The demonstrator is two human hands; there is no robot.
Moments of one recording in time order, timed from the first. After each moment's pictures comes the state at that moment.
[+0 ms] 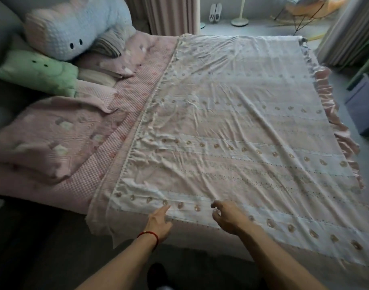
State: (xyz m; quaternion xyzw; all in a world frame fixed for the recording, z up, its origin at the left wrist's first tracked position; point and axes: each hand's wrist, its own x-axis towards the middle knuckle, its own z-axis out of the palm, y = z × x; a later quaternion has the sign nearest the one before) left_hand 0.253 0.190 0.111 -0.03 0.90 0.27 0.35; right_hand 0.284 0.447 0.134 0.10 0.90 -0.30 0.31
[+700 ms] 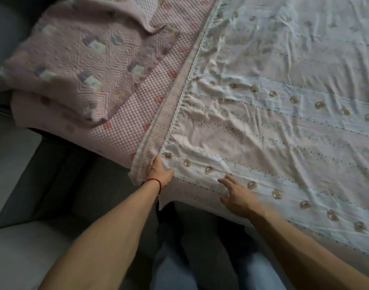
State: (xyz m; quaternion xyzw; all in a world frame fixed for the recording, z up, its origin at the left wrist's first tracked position) left_hand 0.119 -0.006 -0.004 -0.26 0.86 0.30 0.32; right_hand 0.179 0.256 -0.007 -0.04 0.88 -0.25 0.41
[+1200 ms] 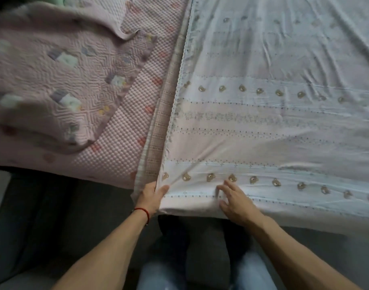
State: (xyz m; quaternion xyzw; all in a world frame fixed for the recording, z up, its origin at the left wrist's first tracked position) left_hand 0.123 -0.097 -0.031 -0.19 0.82 0.40 0.36; right_hand 0.196 0.178 -0.014 0.10 0.88 -0.28 0.37
